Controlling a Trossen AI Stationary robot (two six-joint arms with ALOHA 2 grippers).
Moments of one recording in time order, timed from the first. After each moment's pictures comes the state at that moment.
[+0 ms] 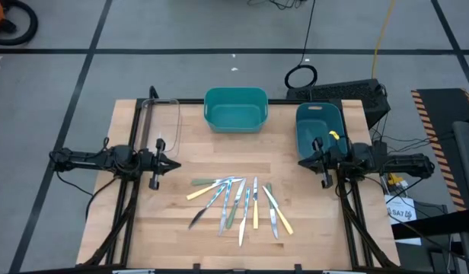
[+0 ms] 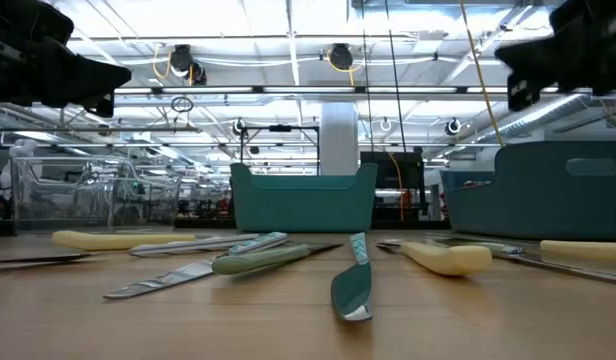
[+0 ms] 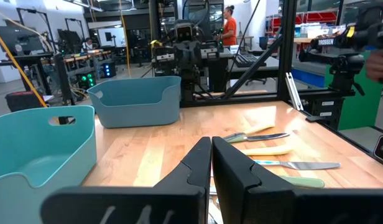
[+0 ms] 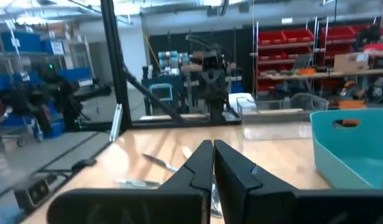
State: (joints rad) left arm -0.08 0.01 0.01 0.03 0.00 0.07; right arm 0.01 0.03 0.04 0.10 -0.08 0.12
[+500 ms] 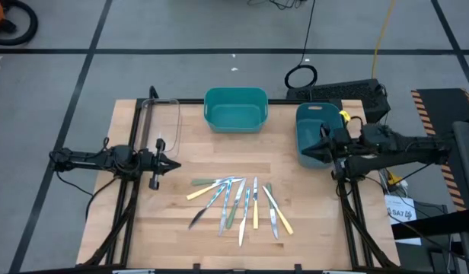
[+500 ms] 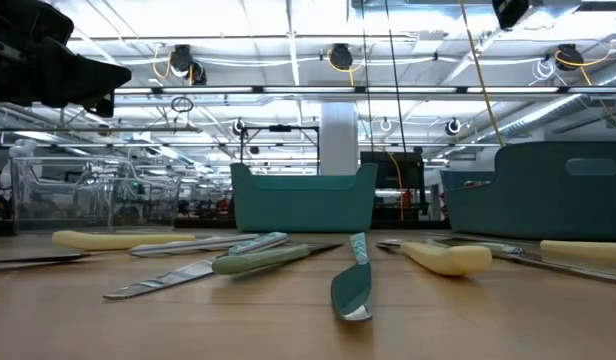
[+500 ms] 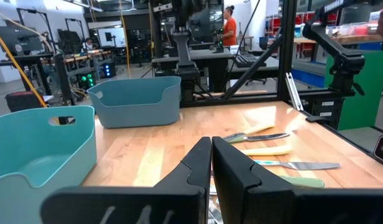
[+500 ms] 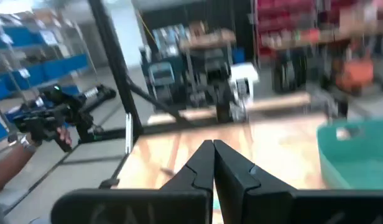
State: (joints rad) left arm -0.08 0.01 0.01 0.03 0.00 0.07; right arm 0.09 0.52 0.70 -0.30 0.00 0.23
